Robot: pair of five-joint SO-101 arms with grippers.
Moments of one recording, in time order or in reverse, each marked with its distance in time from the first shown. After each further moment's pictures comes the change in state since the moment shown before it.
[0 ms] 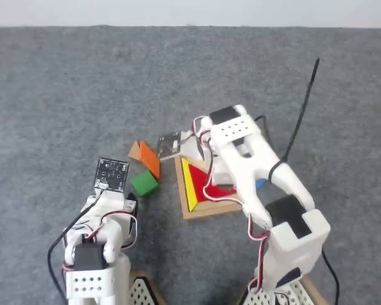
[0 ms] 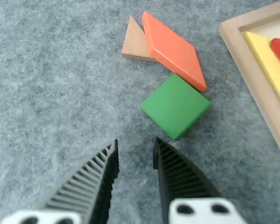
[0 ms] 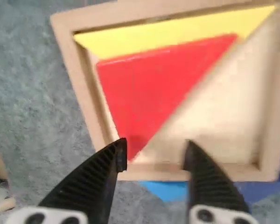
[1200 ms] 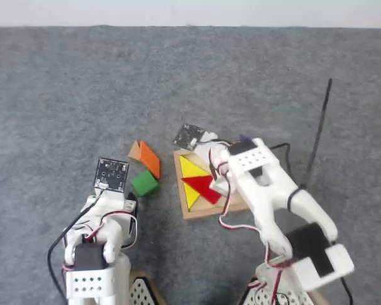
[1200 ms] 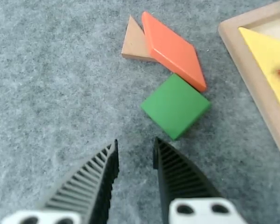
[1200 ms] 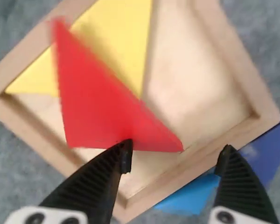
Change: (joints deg) left arm 0.1 0.0 0.0 0.0 0.0; right arm 1.5 -13.5 28.5 -28.7 -27.1
